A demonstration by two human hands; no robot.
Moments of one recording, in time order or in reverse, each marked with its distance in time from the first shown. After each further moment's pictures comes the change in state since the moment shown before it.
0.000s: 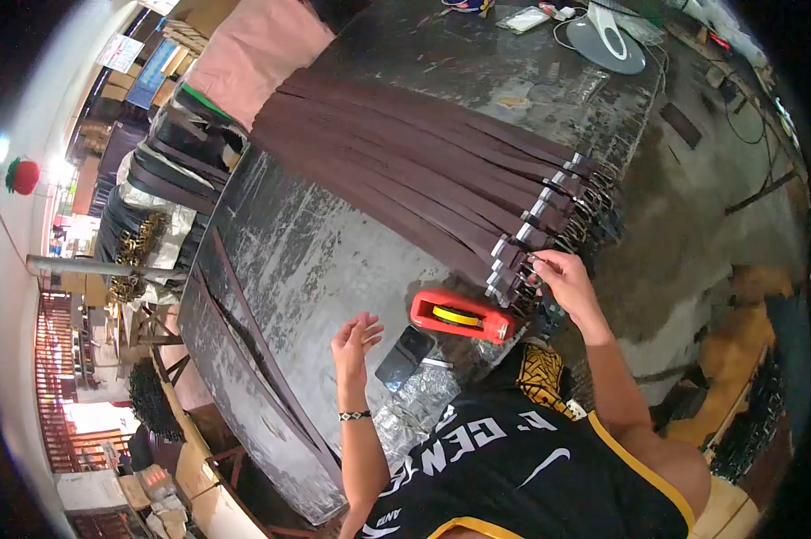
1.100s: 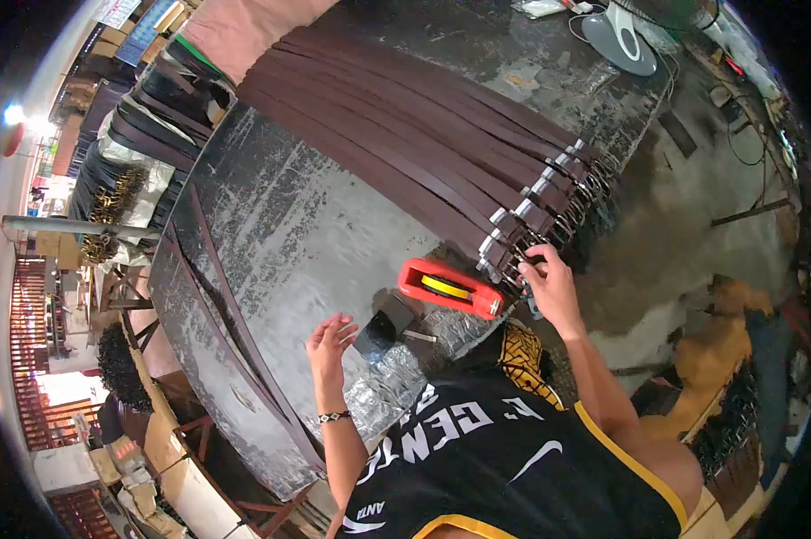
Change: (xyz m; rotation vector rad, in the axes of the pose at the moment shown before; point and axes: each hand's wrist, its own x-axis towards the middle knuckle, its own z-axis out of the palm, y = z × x) left_hand -0.041 -0.033 -0.045 -0.083 0.117 -0.077; right_hand -0.032 0.020 0.021 -0.410 0.102 -0.105
